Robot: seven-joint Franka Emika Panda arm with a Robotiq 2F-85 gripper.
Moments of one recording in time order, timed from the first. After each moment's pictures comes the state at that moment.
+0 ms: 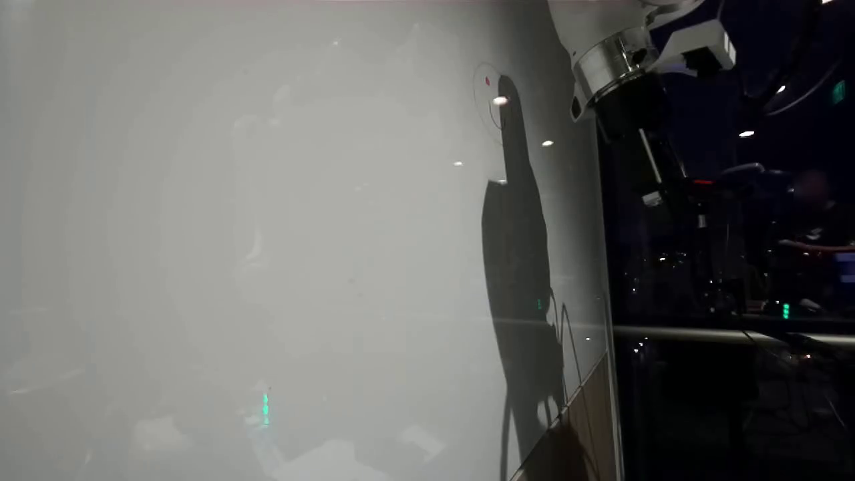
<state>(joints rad) -0.06 -0.27 0.09 -2.01 -0.11 1.49 0.28</state>
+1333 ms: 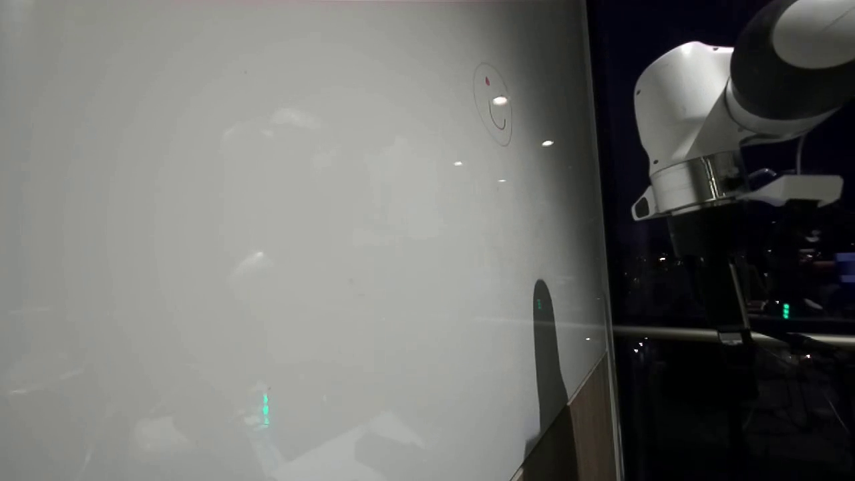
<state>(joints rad) -0.05 -0.46 0.01 -2.58 -0.03 2.01 0.15</state>
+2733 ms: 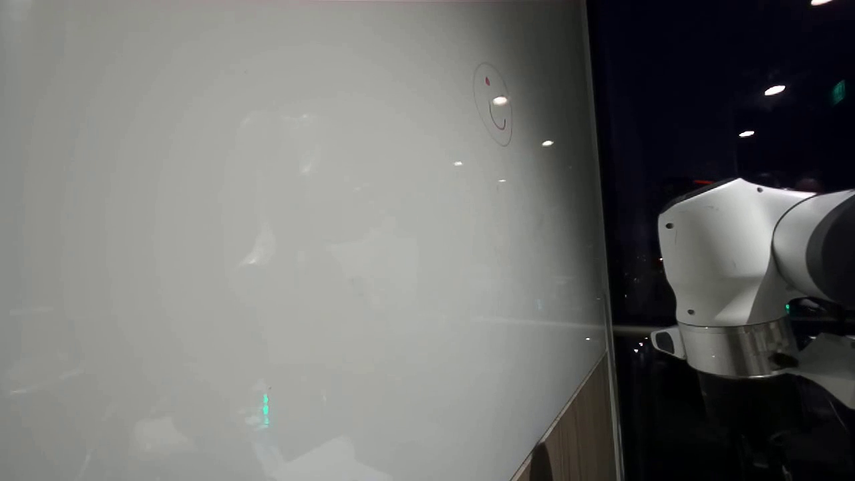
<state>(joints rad) 0.00 -0.13 0.08 -2.78 -0.11 2.52 0.30</state>
